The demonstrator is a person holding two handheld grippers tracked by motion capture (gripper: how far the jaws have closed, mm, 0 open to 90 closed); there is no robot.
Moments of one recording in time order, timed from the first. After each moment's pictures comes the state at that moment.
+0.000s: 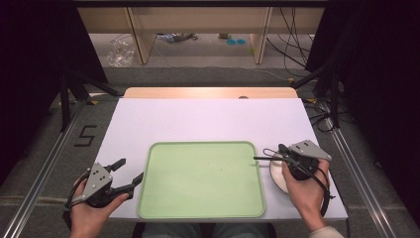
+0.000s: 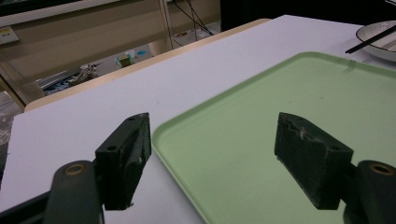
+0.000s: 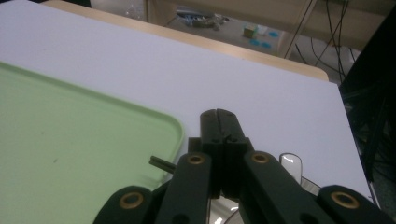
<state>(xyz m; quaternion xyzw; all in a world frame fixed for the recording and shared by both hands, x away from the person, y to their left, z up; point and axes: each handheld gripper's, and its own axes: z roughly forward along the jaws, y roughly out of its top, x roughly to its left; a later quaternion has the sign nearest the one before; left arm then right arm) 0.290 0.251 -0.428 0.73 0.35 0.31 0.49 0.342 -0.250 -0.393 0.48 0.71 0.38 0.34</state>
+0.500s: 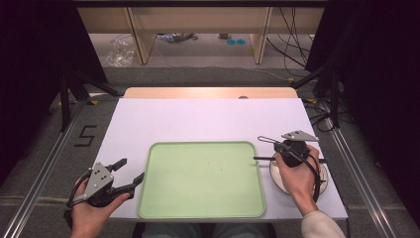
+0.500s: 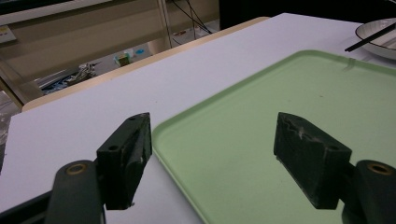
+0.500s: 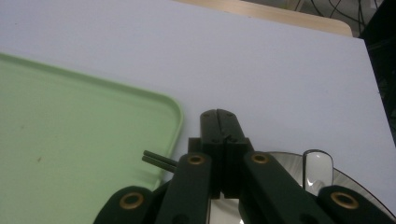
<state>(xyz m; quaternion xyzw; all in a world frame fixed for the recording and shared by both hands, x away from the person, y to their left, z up) 0.292 0.249 -0.429 0.73 0.35 0.31 0.49 0.379 -0.244 -0.400 0.53 0.73 0.33 0.28</state>
